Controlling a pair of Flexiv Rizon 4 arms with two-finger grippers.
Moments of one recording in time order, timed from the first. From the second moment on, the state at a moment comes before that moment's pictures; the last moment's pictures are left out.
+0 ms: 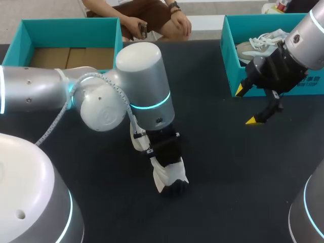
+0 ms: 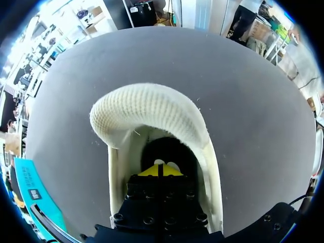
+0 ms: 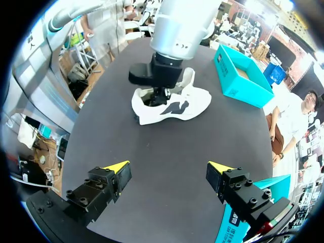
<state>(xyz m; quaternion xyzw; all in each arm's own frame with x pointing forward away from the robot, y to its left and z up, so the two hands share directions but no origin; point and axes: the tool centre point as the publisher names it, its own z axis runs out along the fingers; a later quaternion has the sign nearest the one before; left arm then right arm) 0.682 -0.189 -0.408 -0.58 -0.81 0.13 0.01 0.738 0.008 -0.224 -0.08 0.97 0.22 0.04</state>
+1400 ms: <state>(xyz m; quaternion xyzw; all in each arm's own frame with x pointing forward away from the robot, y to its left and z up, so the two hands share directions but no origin) 0.721 -0.176 -0.379 -0.61 -0.76 0.20 0.03 0.738 0.008 -0.224 -0.08 0.97 0.22 0.04</state>
